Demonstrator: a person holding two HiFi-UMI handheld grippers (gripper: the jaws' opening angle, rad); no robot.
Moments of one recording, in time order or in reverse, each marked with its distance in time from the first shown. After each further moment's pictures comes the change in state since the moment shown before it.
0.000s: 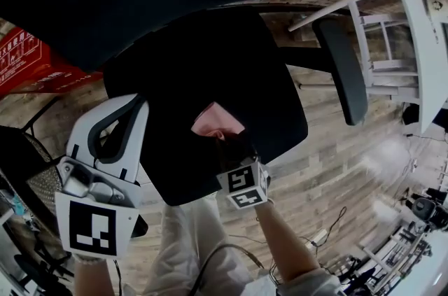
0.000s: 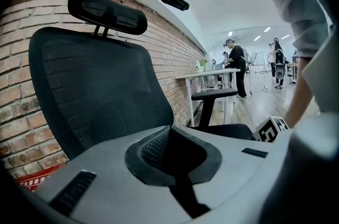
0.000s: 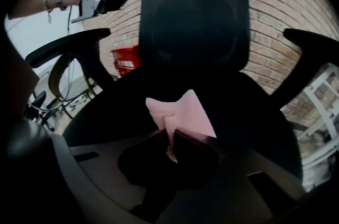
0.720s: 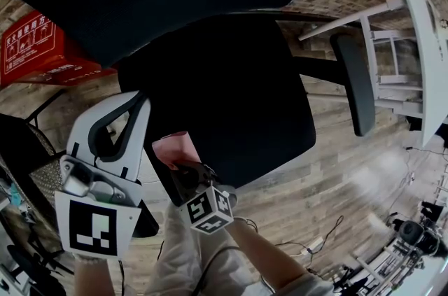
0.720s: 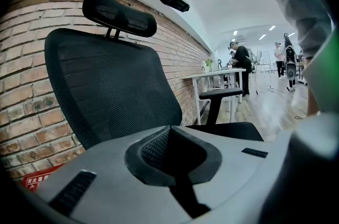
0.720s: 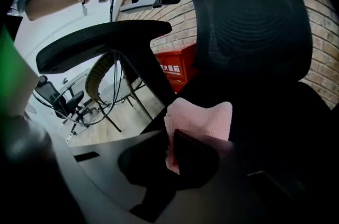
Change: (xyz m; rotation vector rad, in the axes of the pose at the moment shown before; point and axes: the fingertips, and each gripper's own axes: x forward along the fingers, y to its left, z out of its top) left arm -0.021 0.031 -0.009 -0.021 -0.011 0.064; right arm 0.014 0.167 0.044 -0.125 -0.034 0.354
